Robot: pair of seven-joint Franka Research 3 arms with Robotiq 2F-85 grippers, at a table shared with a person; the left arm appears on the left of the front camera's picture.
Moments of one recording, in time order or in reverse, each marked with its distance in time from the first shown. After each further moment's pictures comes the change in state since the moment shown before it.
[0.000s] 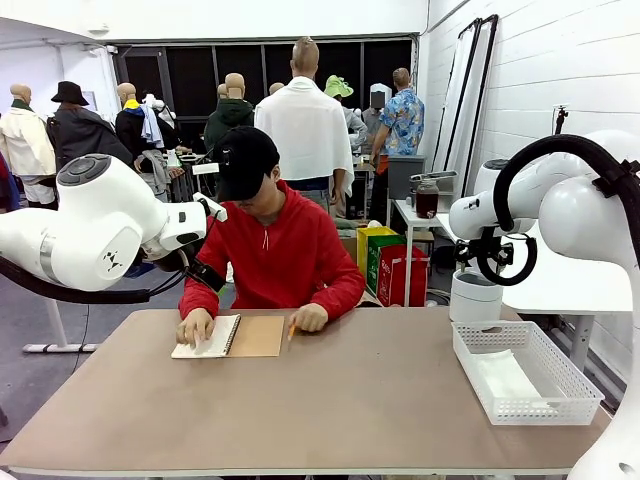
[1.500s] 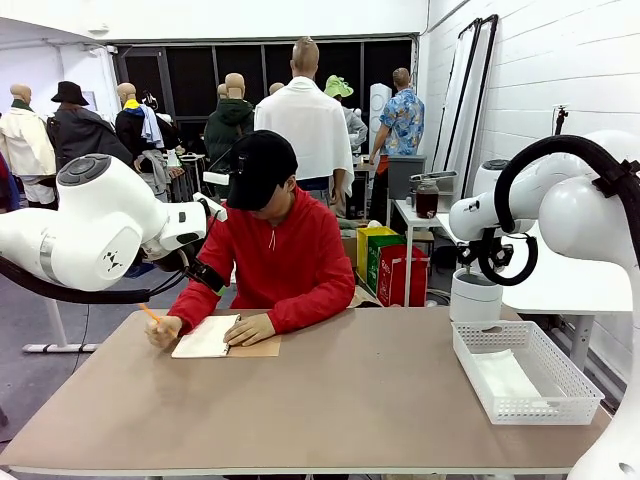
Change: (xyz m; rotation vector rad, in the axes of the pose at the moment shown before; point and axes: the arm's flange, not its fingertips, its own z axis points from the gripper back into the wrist) left arm 0.000 0.000 0.000 0.000 0.000 0.000; right arm 0.000 0.000 0.000 -0.019 -0.009 0.010
